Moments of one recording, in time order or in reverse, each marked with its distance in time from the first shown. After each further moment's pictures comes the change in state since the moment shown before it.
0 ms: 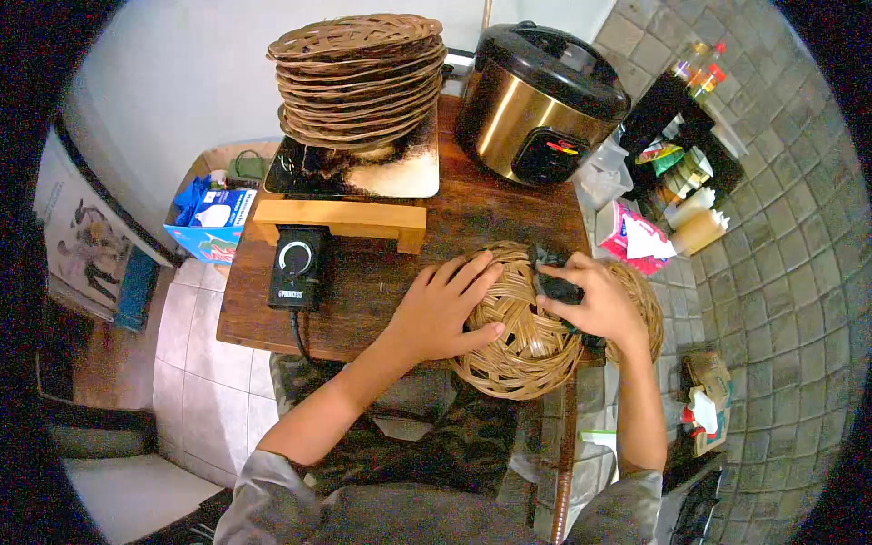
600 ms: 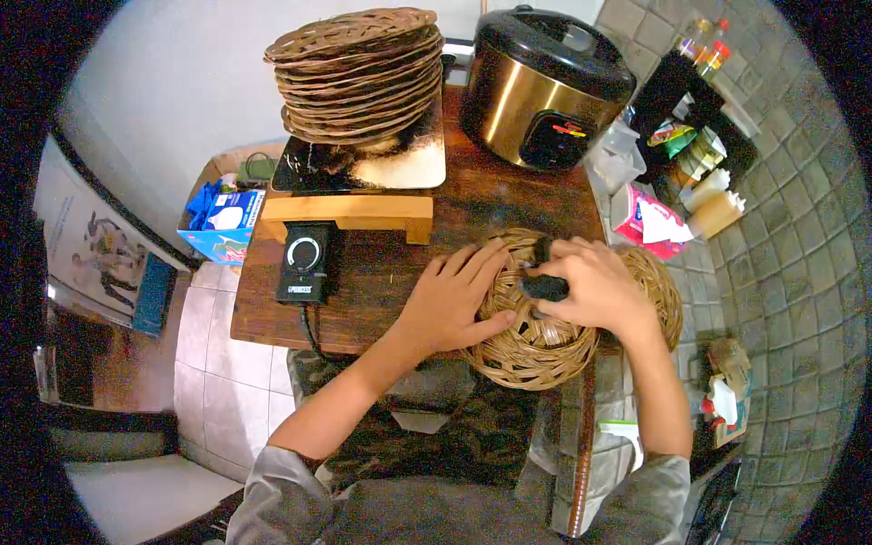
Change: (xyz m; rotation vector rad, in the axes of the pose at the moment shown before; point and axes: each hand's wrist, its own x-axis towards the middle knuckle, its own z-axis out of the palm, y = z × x) left_hand 0.003 0.000 -0.001 0.025 -0.023 -0.004; right_hand 0.012 -0.027 -0.005 -0.205 -0.126 -0.161
